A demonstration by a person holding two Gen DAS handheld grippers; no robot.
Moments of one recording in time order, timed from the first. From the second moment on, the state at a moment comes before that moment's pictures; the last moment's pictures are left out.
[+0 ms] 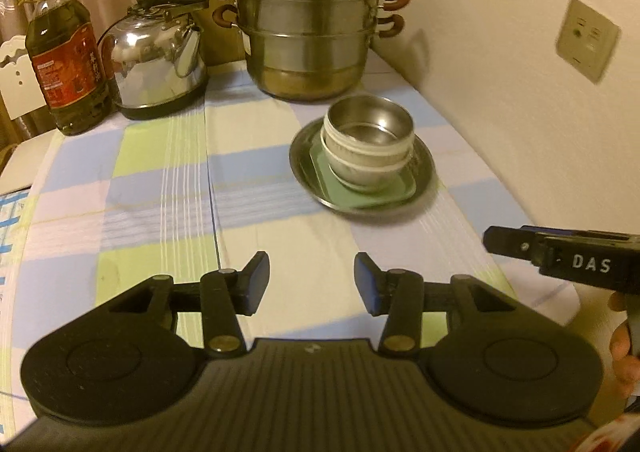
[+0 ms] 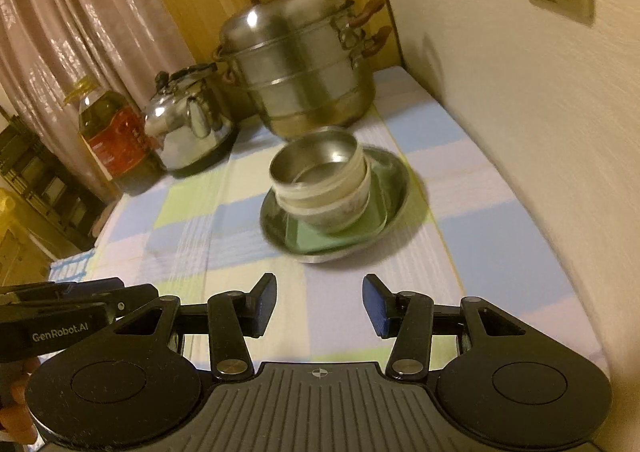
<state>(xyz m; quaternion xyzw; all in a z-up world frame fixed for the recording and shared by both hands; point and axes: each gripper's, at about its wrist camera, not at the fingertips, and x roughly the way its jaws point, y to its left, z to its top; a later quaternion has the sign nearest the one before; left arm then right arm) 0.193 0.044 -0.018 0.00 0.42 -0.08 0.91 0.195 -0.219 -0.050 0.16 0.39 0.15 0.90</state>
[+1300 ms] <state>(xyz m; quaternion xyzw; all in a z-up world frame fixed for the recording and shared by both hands) 0.086 0.064 -0.014 -0.01 0.43 -0.11 0.89 0.073 -0.165 -0.037 0.11 0.42 0.16 0.89</state>
